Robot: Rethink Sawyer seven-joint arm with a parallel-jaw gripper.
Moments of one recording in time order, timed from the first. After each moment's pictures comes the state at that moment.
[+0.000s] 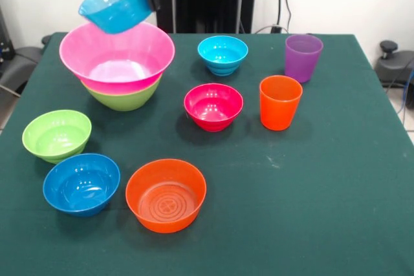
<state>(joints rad) -0.69 -0.88 0.31 1.75 -0.02 0.81 1.91</state>
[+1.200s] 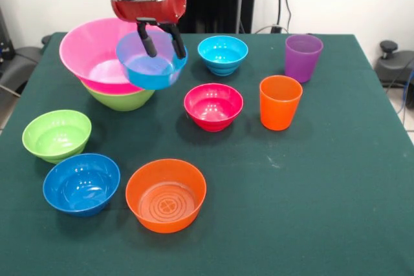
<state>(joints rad) -0.81 -0.71 0.48 1.79 -0.20 0.69 1.91</state>
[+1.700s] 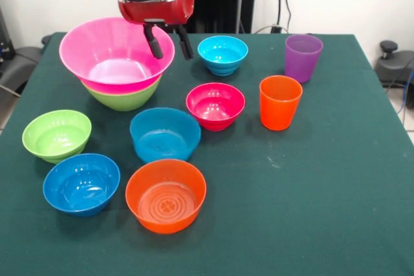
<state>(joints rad) -0.81 -0.71 0.51 1.79 -0.23 0.69 1.91</state>
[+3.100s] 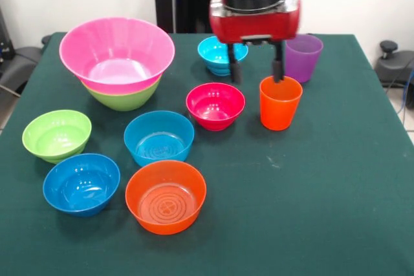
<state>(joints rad) -0.49 -0.65 0.50 1.42 -0.30 0.90 1.91</state>
